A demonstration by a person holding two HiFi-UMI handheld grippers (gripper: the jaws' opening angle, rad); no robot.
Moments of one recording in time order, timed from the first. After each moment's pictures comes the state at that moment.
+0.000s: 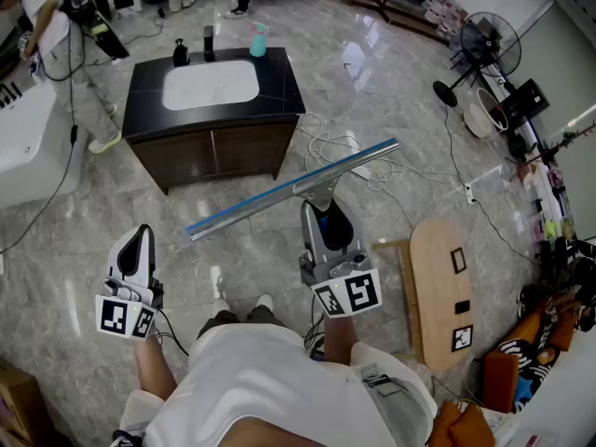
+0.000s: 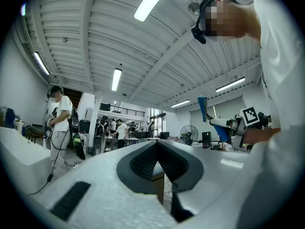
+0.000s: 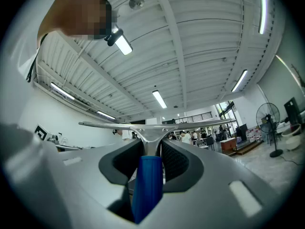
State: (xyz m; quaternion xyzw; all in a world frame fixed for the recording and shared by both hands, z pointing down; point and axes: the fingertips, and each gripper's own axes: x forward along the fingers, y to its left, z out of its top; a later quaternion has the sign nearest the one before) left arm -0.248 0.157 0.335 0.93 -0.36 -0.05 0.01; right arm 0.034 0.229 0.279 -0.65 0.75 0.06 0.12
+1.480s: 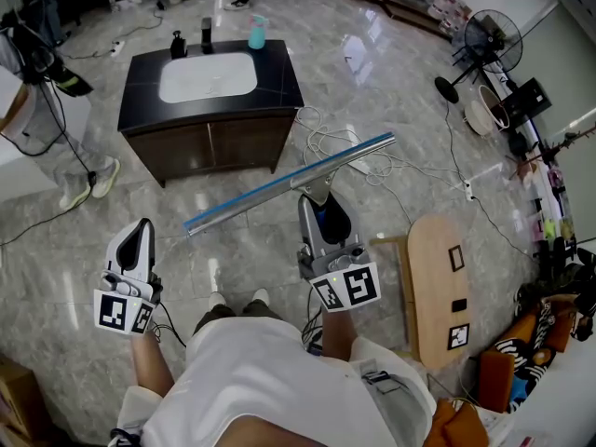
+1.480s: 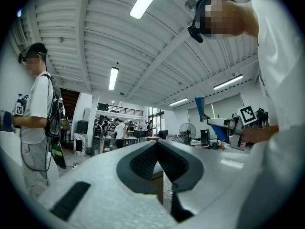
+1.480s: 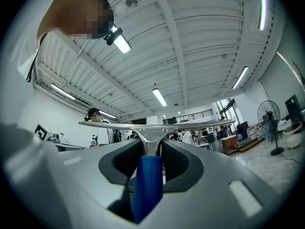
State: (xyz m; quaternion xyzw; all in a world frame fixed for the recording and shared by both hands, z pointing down) left arm -0.224 0.153 0.336 0.94 -0.35 -0.04 0.00; right arm 0.051 0.220 0.287 -0.64 0.75 0.05 0.12
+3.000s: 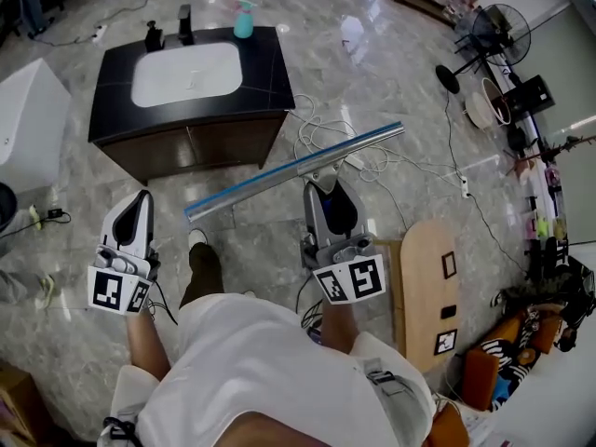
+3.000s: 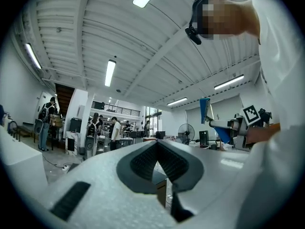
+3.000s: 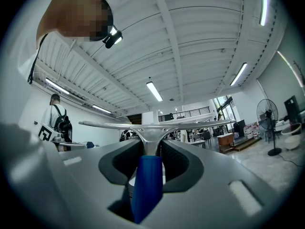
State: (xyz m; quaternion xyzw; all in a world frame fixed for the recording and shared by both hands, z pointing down) left arm -0.112 0.001 0.362 0.94 -0.33 -0.04 0.00; right arm 0.149 0.088 0.319 -0.66 0.75 0.03 0.10
